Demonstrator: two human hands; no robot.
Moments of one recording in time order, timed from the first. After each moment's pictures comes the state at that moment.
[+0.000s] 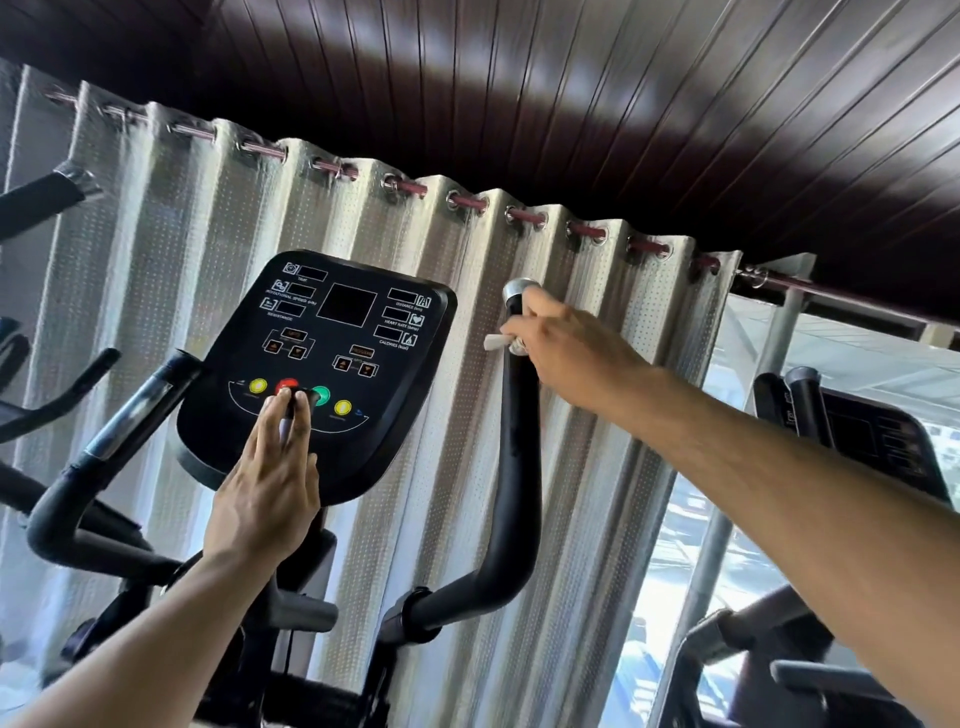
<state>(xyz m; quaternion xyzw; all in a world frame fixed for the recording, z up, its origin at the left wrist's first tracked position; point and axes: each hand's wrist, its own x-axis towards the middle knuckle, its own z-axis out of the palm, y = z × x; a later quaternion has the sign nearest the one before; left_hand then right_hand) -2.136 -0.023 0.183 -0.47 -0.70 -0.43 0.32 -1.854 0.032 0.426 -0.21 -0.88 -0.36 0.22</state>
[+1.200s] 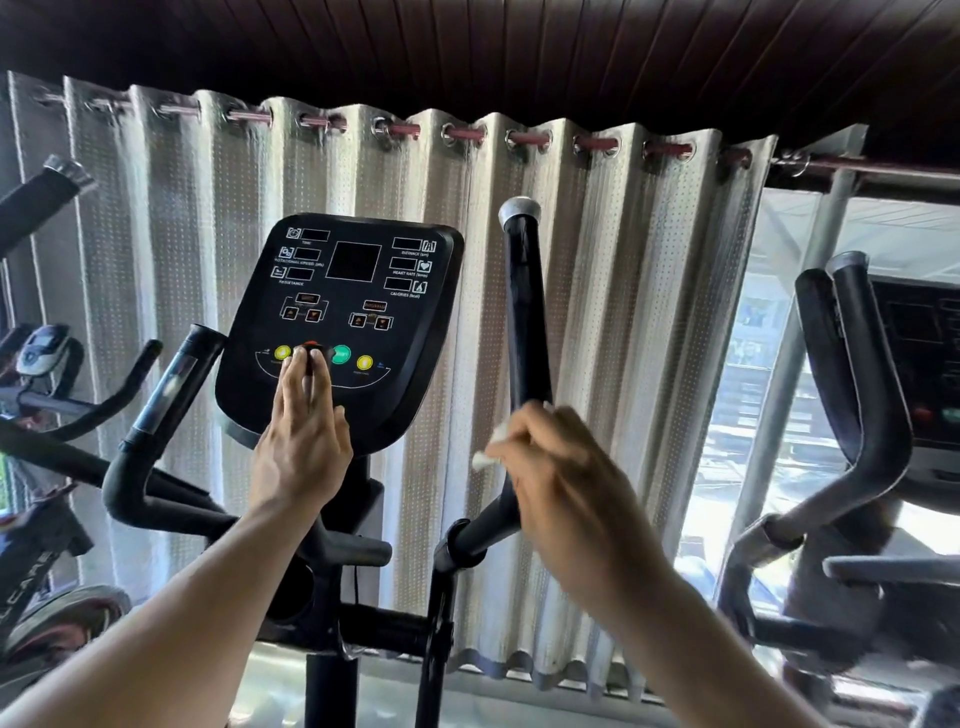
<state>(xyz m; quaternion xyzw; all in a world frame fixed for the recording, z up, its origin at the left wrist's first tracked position) -2.131 -0.022 0.186 -0.46 -0.72 -0.42 0.31 -1.815 -0.036 0.246 -0.17 -0.87 -0.17 0.43</state>
